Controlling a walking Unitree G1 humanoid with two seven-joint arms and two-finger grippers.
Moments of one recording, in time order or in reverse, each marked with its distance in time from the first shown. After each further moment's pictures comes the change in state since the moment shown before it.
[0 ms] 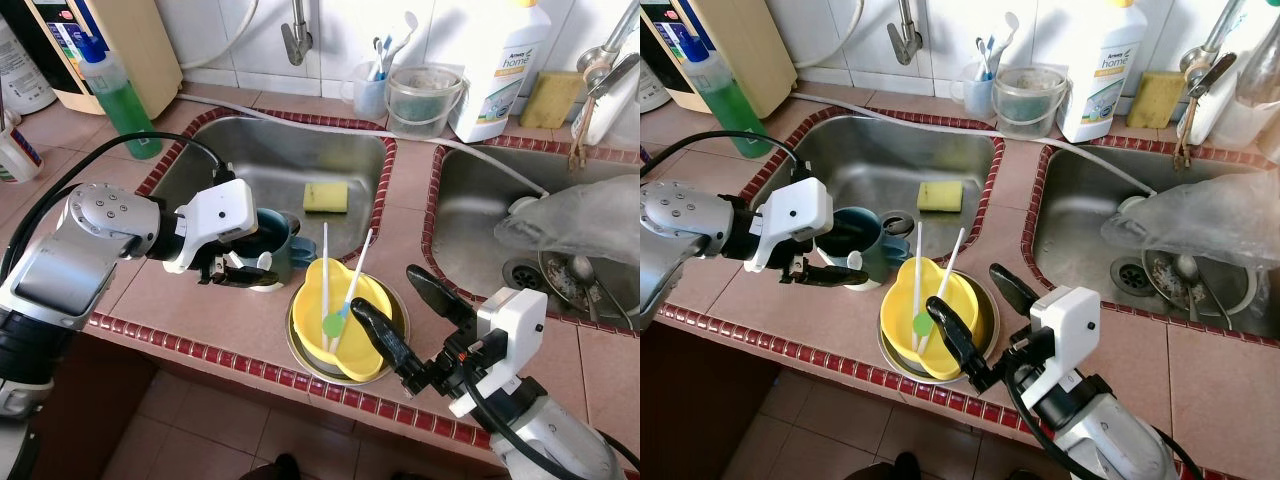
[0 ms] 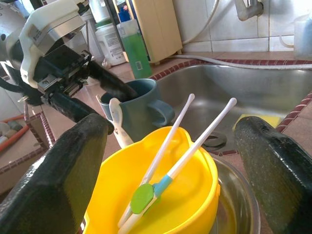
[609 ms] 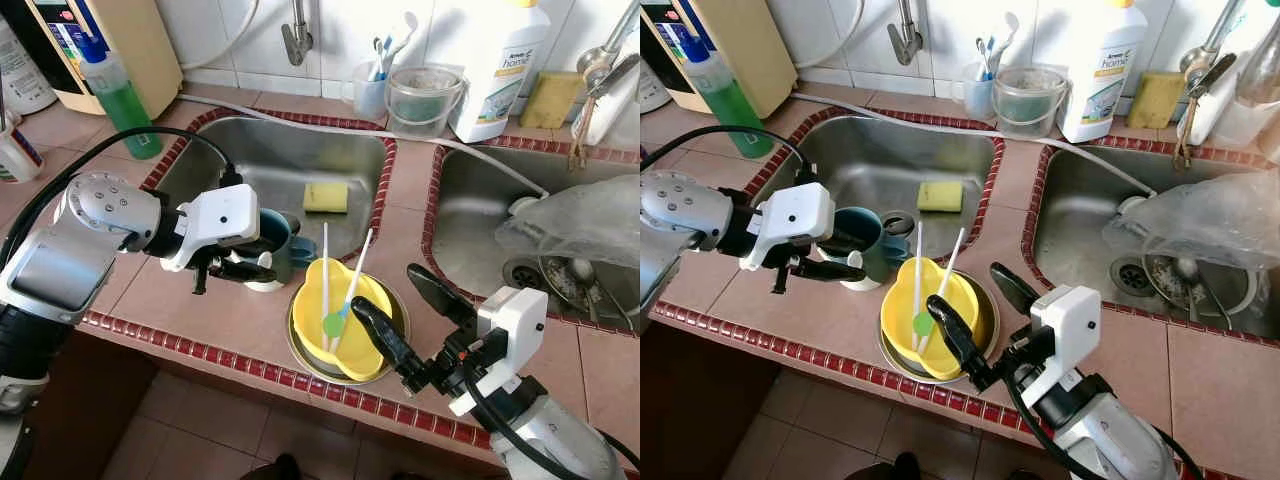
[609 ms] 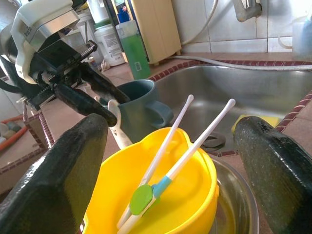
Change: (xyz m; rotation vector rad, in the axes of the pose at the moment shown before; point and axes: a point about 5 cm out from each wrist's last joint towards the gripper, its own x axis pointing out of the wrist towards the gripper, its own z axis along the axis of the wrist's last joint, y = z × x) left arm 0.000 0.001 0.009 0.073 0.010 -0.038; right arm 0.000 0.000 0.000 0.000 -0.002 -0.005
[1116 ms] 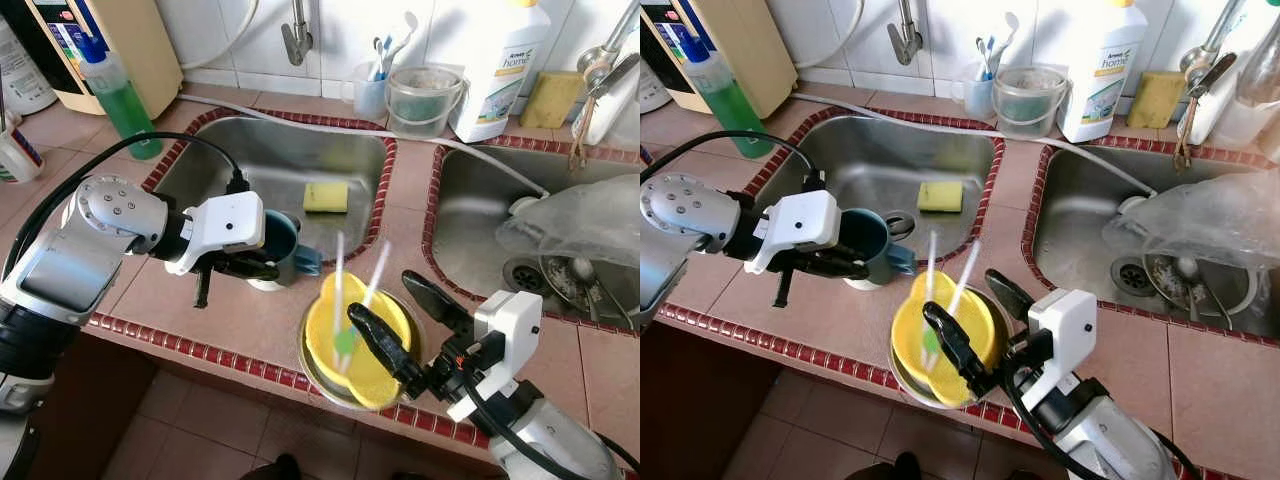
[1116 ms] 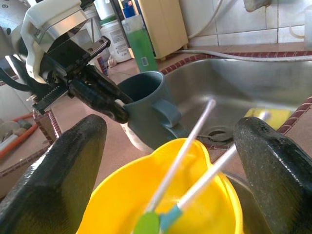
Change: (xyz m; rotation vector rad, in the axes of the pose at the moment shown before) left arm 0.005 -0.002 0.000 0.015 0.009 -0.031; right arm -0.001 0.002 -0.003 0.034 0.022 0.027
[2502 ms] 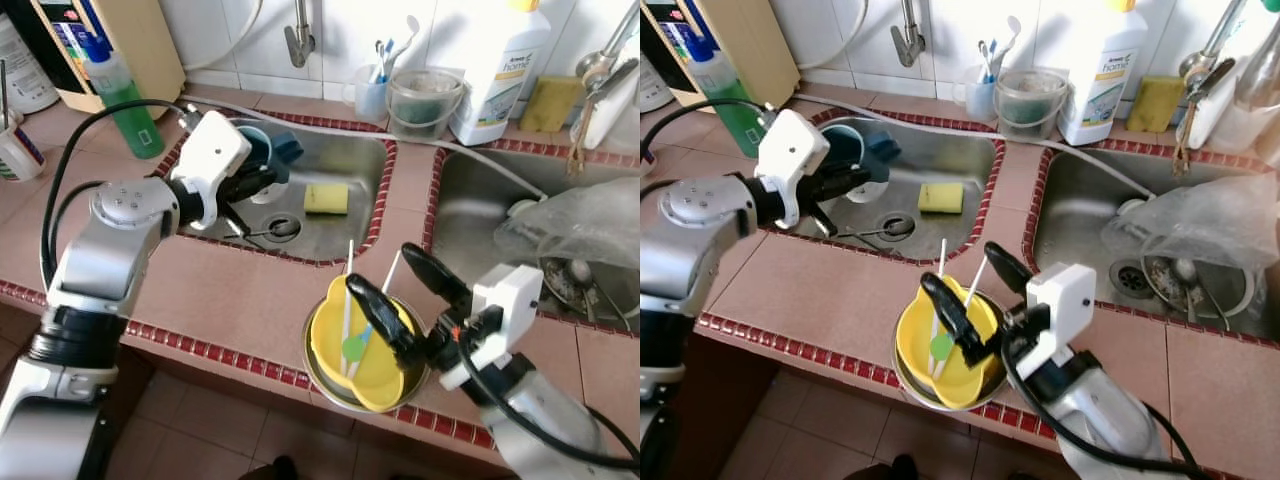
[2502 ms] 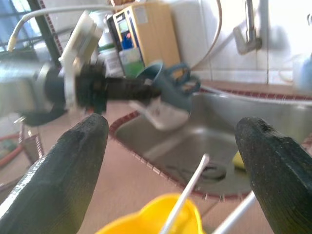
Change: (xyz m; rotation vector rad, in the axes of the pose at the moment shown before) left arm 0.018 0.032 -0.012 -0.370 -0.304 0.687; right arm 0.030 -0.011 0.017 -0.044 -0.129 -0.028
